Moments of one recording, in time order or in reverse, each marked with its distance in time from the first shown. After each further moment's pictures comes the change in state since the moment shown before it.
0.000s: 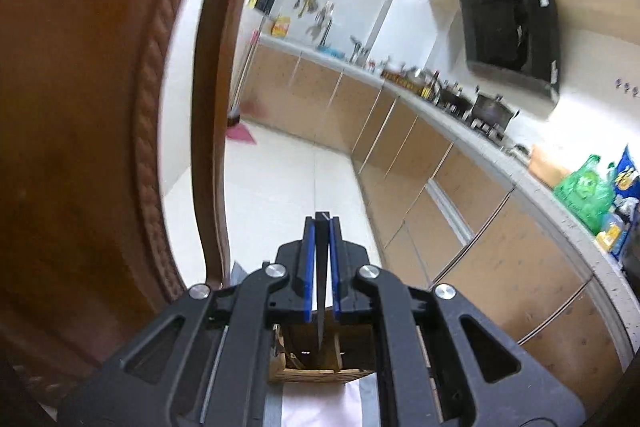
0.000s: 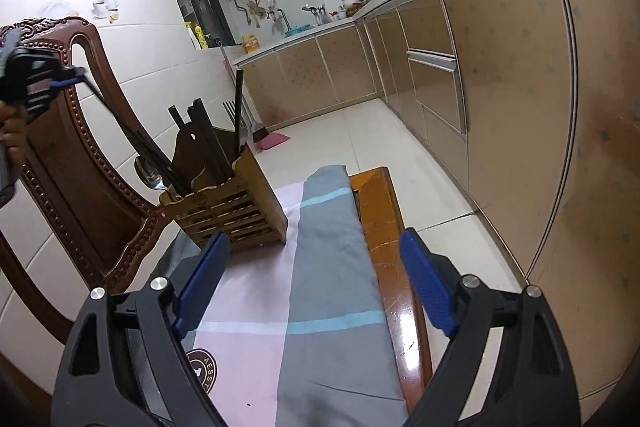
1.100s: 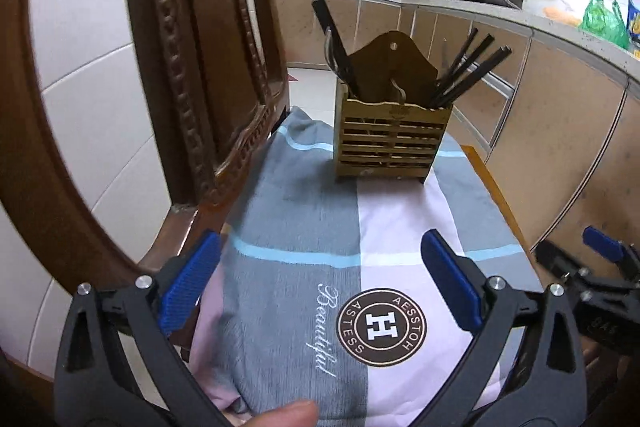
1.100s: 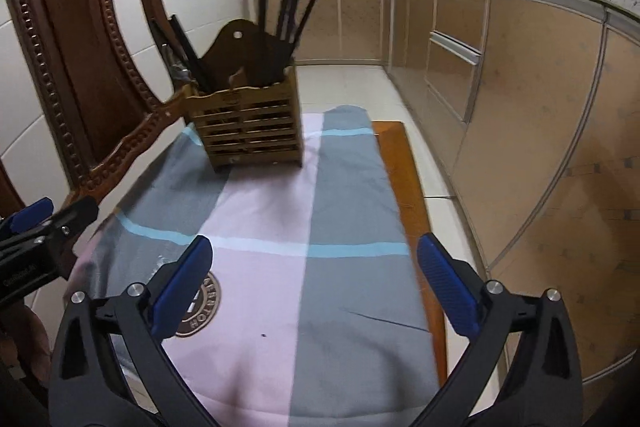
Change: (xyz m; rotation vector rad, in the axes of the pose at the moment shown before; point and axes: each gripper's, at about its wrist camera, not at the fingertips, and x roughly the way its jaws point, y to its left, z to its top) left arm -0.082 0.030 -0.248 0.227 0.142 0.199; right arm -0.002 0.076 -0.042 -0.241 0.181 -0.146
